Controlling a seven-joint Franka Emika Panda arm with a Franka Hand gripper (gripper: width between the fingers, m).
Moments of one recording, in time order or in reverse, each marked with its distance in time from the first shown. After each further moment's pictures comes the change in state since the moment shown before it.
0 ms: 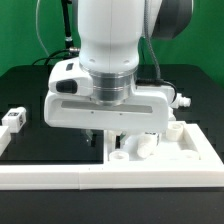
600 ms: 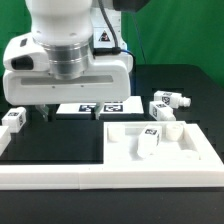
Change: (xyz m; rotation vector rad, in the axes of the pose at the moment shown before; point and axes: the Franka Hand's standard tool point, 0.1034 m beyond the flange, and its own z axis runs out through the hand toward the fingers) arm -0.031 0.066 -0.033 0.043 -0.083 -0.099
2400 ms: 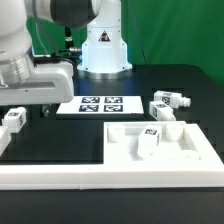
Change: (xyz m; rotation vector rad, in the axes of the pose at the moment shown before) arm -0.050 0.097 0.030 -0.020 -0.178 -0.022
